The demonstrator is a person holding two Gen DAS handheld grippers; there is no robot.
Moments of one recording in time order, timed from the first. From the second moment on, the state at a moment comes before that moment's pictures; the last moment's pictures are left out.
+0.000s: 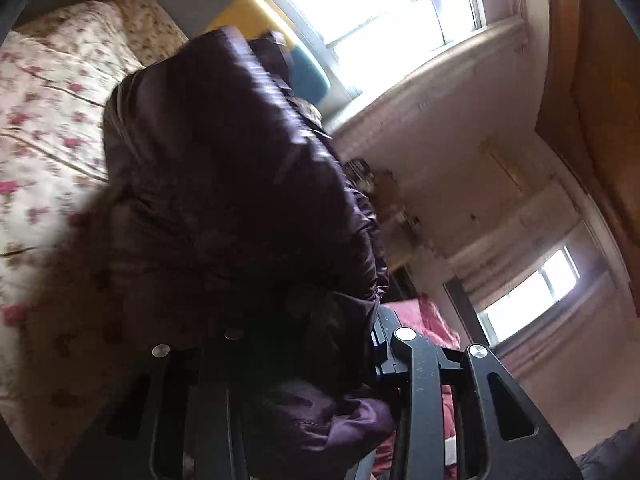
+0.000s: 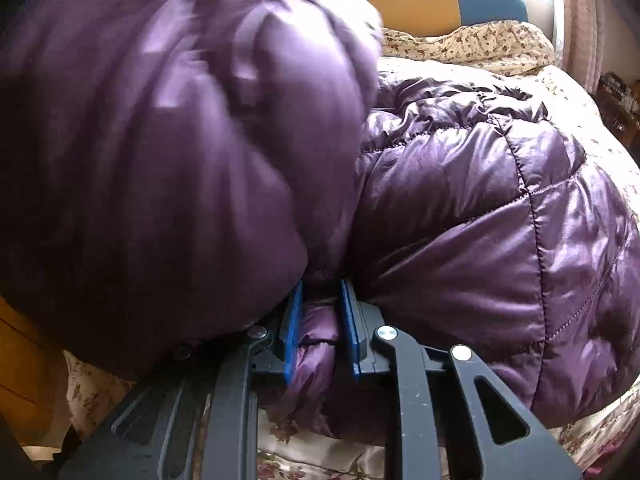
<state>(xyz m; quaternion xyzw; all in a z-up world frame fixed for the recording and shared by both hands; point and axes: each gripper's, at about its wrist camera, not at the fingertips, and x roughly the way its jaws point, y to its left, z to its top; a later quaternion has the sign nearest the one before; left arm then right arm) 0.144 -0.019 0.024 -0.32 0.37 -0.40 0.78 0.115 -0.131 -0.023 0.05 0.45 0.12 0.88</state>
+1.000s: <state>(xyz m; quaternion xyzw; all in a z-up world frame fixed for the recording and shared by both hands) 0.183 -0.149 -0.021 -0.24 0.45 -0.40 0.76 0.053 -0.362 0.011 0.11 0.47 -0.07 0.87</state>
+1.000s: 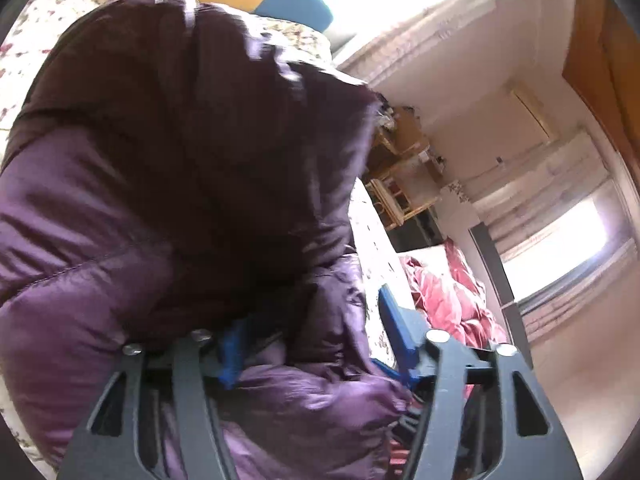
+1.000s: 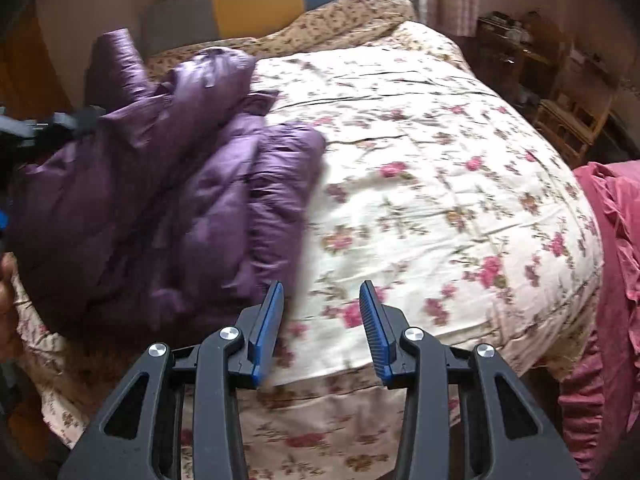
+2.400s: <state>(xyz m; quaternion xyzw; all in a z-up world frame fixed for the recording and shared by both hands) 0.143 -0.004 -0.078 -0.25 0.46 -0.27 0.81 0.052 -0.285 0.086 0.06 0.43 0.00 0.90</state>
